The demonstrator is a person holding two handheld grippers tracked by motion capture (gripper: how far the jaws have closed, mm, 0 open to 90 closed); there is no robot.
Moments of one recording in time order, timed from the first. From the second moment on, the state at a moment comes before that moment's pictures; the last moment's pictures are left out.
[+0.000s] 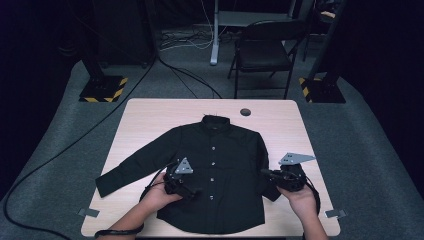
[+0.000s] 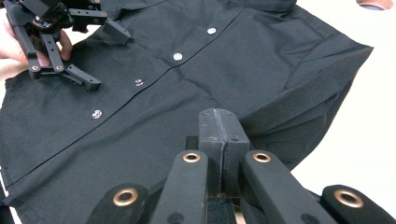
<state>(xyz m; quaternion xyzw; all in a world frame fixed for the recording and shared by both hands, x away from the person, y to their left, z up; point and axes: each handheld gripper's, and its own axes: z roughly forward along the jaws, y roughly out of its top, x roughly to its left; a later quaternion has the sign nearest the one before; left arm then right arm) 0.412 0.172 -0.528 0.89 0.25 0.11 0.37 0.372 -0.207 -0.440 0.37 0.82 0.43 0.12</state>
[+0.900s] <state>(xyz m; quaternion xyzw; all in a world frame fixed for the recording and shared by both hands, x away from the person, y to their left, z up) 0.412 0.172 -0.528 0.89 0.25 0.11 0.37 0.382 -0.180 -0.455 0.35 0.82 0.44 0.06</state>
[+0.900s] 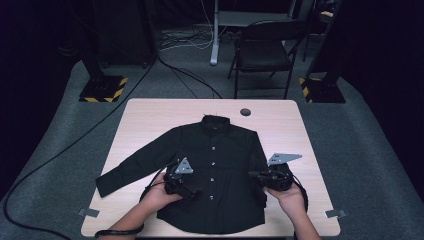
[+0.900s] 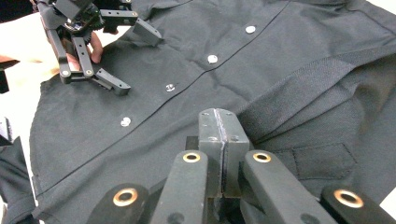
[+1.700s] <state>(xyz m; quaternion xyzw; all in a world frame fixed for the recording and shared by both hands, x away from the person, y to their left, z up) 0.412 0.172 -0.528 0.89 0.25 0.11 0.37 0.393 -0.160 -0.476 0.35 0.82 0.44 0.03</state>
